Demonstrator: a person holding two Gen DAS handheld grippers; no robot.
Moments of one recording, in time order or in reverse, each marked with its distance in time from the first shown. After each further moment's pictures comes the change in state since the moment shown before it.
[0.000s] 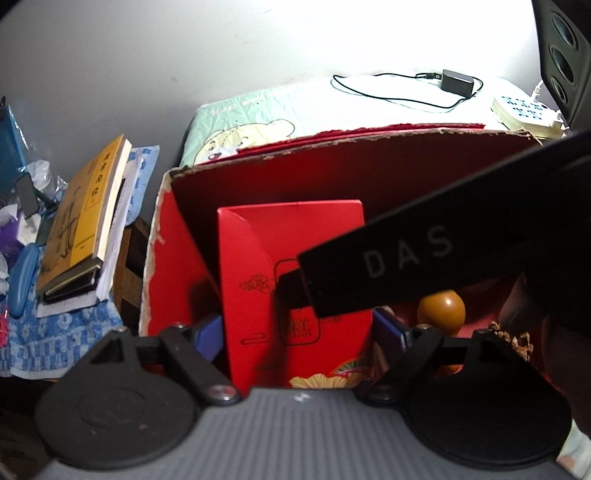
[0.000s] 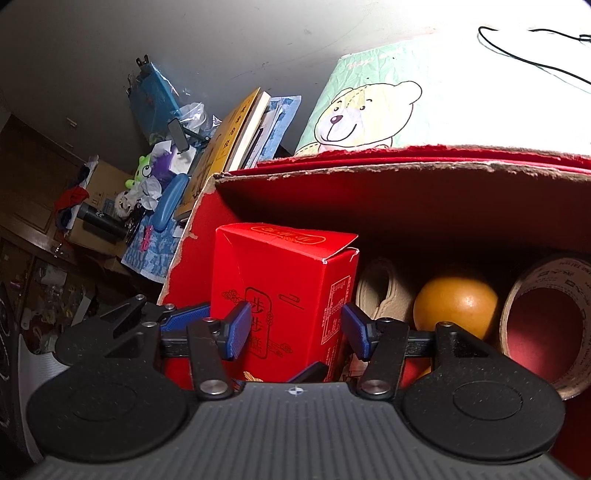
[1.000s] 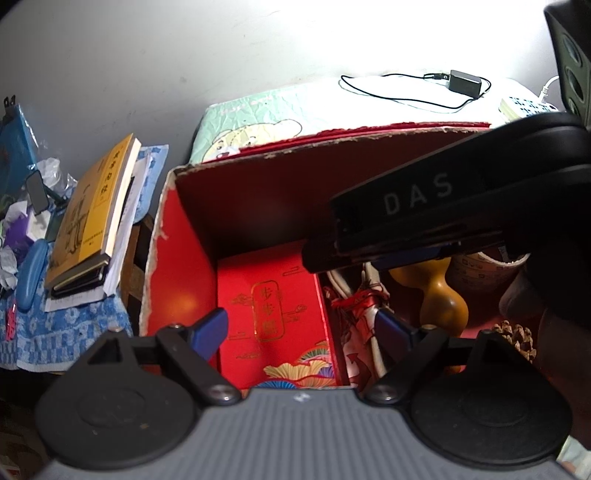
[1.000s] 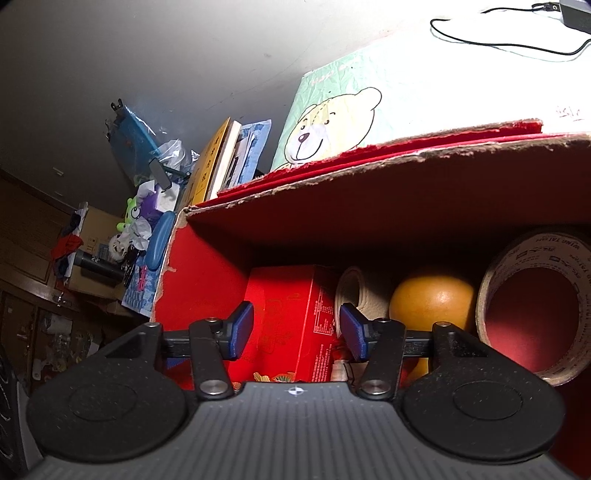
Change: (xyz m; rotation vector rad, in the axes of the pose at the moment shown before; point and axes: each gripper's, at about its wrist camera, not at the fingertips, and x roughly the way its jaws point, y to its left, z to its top) left arm -0.002 -0.007 -0.002 -0.013 0.000 0.043; right arm -0.008 -0.018 -0.005 0.139 -0.083 -0.011
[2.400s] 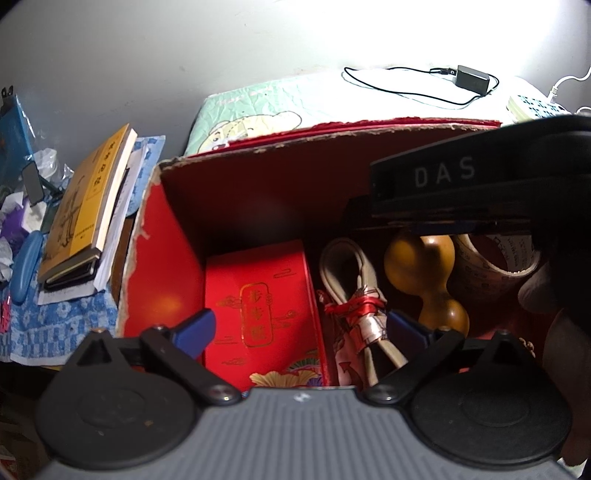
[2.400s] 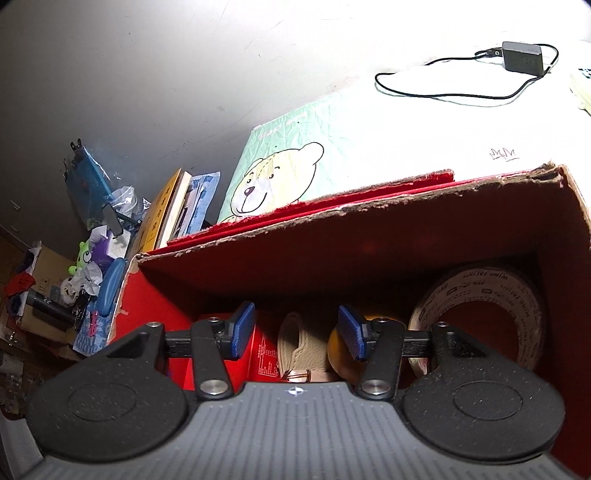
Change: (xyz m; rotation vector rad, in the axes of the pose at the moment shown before) left arm 0.016 -0.001 0.005 -0.016 0.023 -0.001; right arm -0.012 -0.008 -0.002 0.015 -0.179 -0.168
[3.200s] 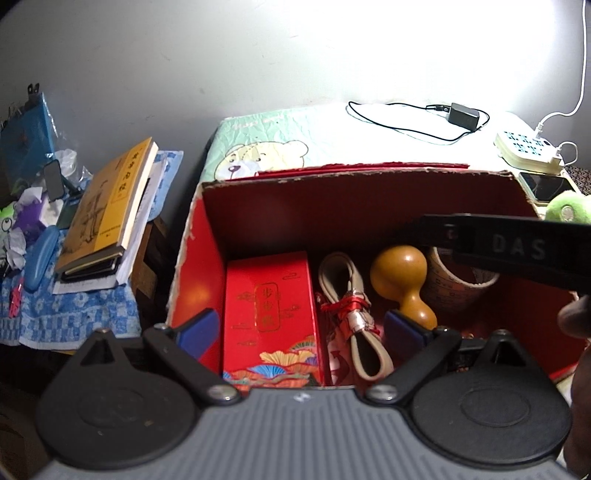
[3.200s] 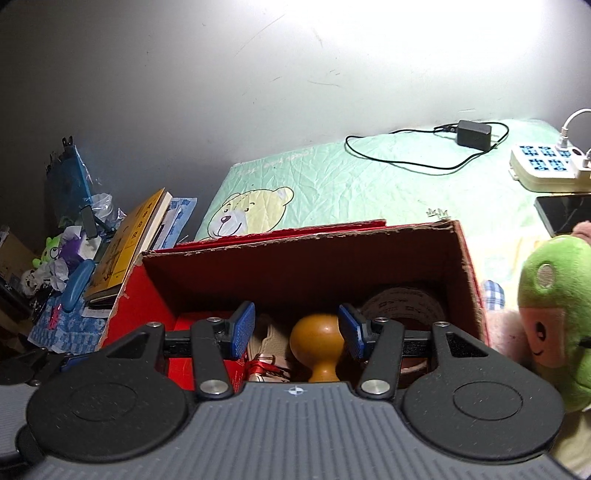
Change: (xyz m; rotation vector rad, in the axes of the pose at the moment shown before) left arm -0.061 0.009 -0.013 -0.061 -0.075 -0.021; right arm -0.077 0.026 -0.029 -0.146 -0.170 -0.210
